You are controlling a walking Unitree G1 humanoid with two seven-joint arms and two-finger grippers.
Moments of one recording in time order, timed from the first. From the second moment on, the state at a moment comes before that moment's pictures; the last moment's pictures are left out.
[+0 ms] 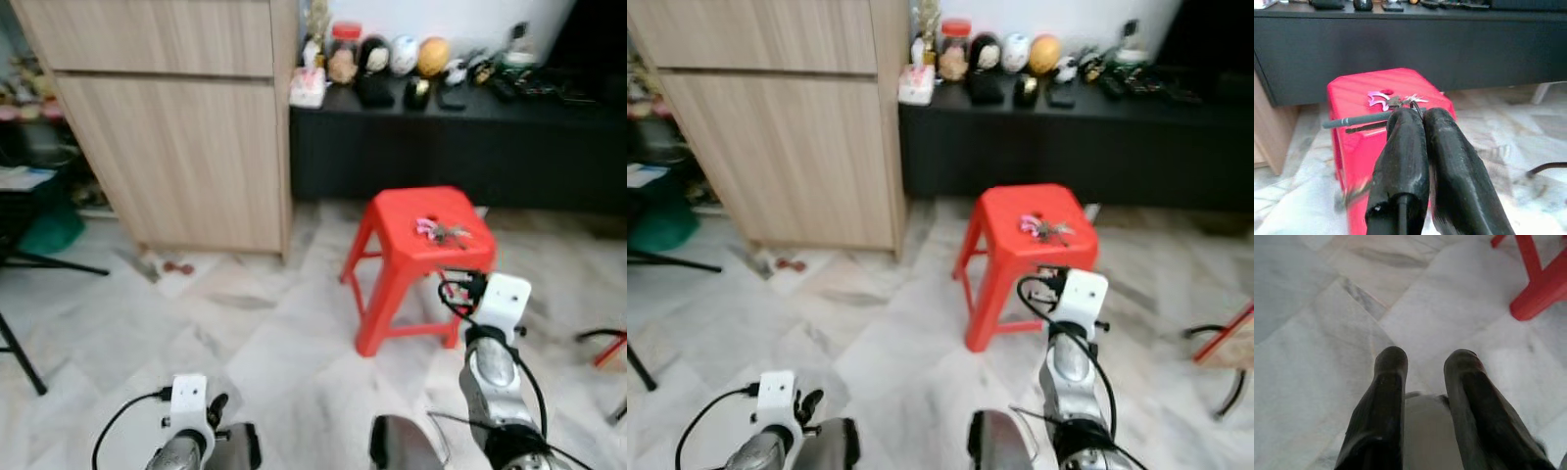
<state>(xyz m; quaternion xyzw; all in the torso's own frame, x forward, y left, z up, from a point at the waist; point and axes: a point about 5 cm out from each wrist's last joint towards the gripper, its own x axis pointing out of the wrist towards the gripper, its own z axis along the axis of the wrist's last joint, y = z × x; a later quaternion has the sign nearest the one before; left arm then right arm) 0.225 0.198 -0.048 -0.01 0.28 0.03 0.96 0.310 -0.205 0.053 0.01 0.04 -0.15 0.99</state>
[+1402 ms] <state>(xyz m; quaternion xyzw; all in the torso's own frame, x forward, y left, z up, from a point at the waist) 0.229 0.194 -0.046 -0.01 0.28 0.02 0.96 0.315 -0.199 0.061 -0.02 0.03 -0.14 0.99</state>
